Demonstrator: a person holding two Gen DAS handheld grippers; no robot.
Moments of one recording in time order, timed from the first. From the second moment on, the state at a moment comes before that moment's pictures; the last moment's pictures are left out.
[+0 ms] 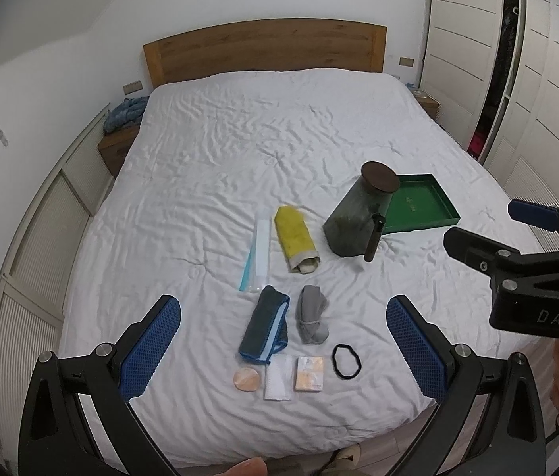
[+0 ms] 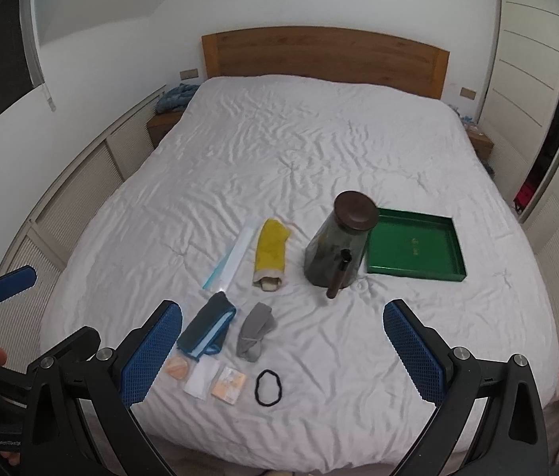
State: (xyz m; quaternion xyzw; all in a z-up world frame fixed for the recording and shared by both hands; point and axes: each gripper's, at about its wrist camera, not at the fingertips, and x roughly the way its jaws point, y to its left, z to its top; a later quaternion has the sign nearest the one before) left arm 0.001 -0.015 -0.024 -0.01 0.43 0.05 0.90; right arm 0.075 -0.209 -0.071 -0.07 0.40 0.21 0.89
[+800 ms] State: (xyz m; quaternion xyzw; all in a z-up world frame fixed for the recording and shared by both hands) left arm 0.098 0.097 -0.069 0.02 0.45 -0.02 0.89; right arm 0.147 -0.068 -0.104 -0.06 0.41 0.15 0.90
